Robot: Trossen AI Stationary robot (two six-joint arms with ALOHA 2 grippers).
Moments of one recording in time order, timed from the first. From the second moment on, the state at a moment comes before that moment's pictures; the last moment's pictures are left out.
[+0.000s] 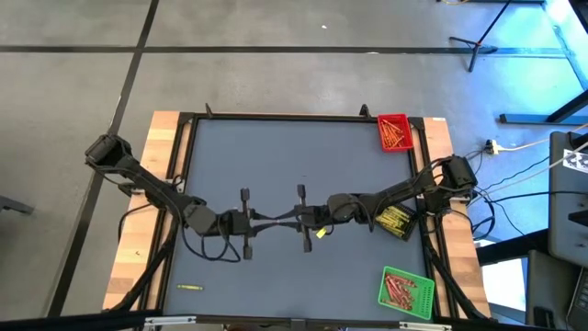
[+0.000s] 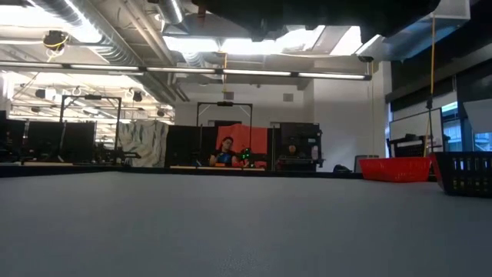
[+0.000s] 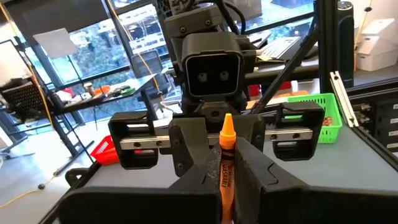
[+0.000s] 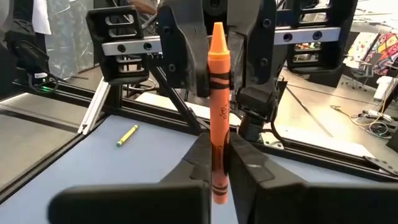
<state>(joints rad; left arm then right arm) -0.53 1.34 0.66 0.64 -0.67 0.22 0.24 1.80 0.99 0.79 0.09 -0.20</state>
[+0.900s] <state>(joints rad) -0.64 1.32 0.66 0.49 -1.03 0.25 0.16 1.27 0.99 -0.29 0.69 0.07</state>
